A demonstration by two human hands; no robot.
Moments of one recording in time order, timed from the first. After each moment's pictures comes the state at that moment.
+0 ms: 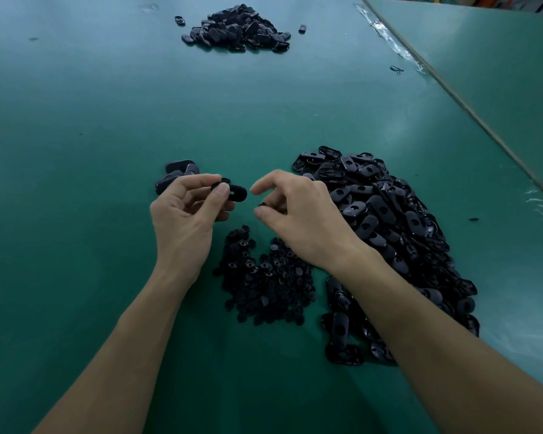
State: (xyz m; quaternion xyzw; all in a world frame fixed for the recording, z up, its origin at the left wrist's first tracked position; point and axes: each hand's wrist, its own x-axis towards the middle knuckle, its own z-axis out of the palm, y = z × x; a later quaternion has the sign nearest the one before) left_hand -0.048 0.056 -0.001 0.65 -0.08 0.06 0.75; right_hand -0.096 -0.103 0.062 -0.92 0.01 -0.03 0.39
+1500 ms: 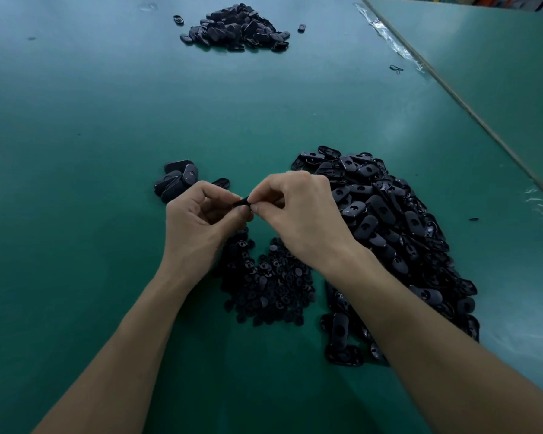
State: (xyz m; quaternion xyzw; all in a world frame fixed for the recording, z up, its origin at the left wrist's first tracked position) left_hand -0.055 0.053 0.002 0.67 -0.16 -0.01 0.72; right_hand -0.094 -0.096 0.062 -0.92 0.03 -0.09 0.37
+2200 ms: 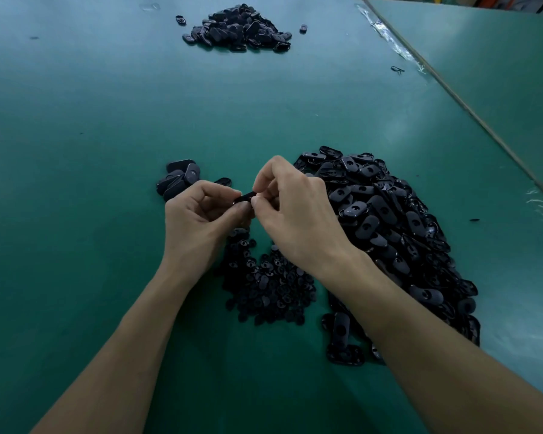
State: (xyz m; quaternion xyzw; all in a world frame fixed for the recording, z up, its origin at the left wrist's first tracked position) left_hand -0.055 0.054 0.005 0.65 -0.13 -0.02 0.75; right_hand -0.097 -0.086 0.066 -0.92 0.01 -0.12 0.37
